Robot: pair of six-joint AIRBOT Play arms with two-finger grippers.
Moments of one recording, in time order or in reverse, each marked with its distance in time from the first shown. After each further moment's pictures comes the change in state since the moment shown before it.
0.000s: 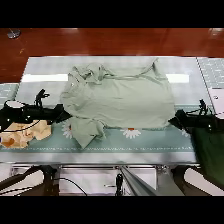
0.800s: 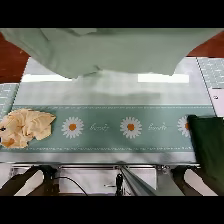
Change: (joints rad) left arm 0.015 0.255 1.116 -0.112 -0.051 -0.027; right arm 0.064 0.143 1.381 -0.082 0.362 0.137
